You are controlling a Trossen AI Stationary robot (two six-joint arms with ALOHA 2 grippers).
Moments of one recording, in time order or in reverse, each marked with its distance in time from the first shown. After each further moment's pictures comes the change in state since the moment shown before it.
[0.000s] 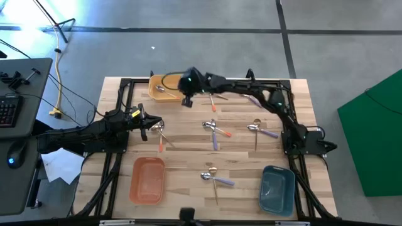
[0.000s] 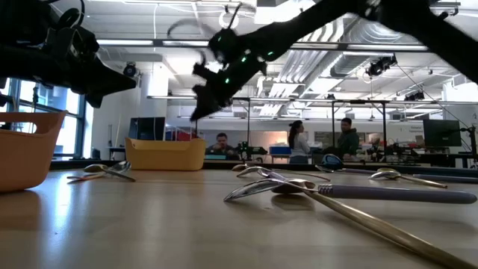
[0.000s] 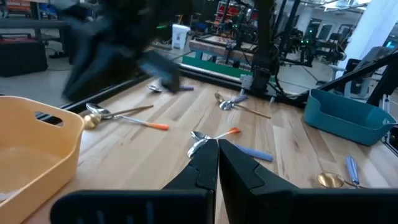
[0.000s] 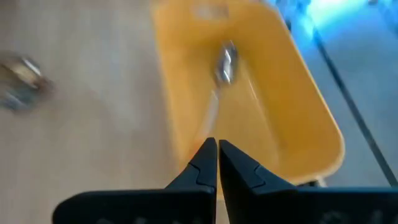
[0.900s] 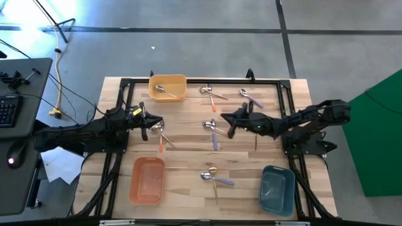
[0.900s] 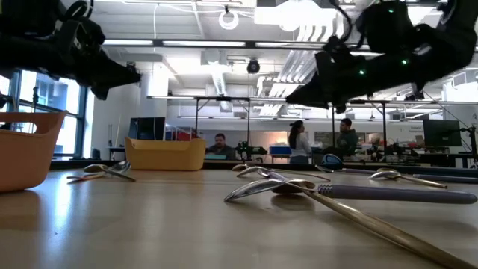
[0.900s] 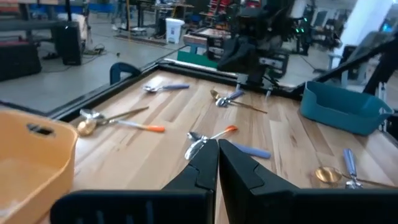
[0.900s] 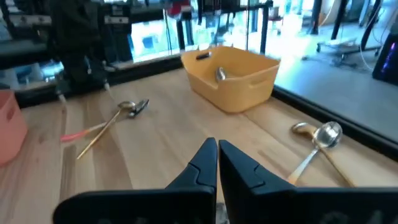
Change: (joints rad) left arm -0.001 0.131 0.073 0.023 0.032 0.057; right arm 0.290 -0.805 -1.540 1.224 0.372 0.422
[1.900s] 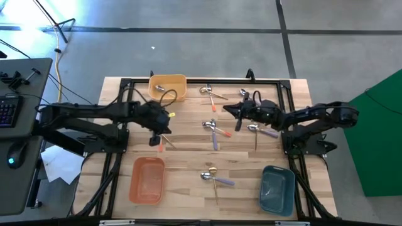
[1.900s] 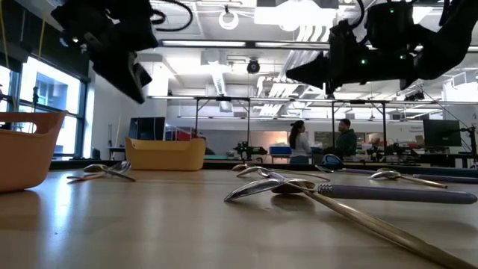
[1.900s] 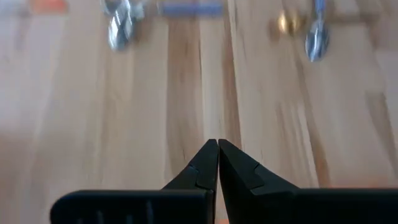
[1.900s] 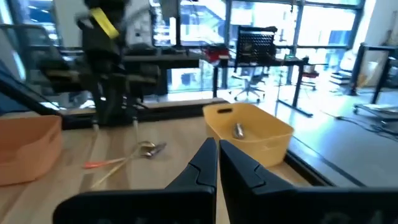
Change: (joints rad) left arm -0.098 0.745 0.616 -0.679 0.142 0.224; right arm -0.195 -0.114 -0.010 0.067 -0.392 -0.174
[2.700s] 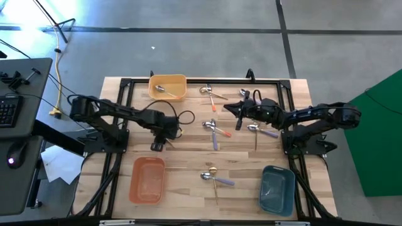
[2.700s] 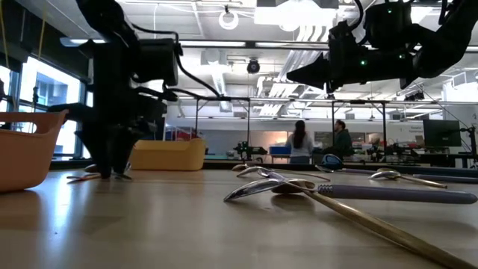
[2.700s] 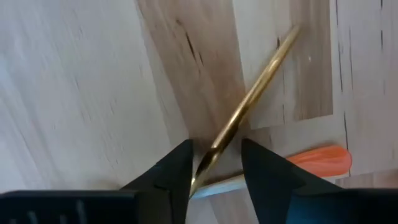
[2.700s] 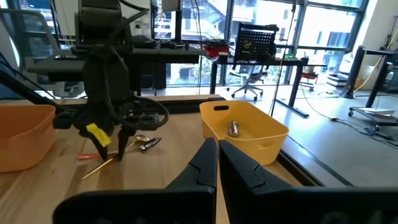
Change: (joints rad) left arm -0.059 0.492 0.041 -0.087 -0.179 0.221; right arm -0.023 -0.024 0.007 -0.052 -0.008 -0.048
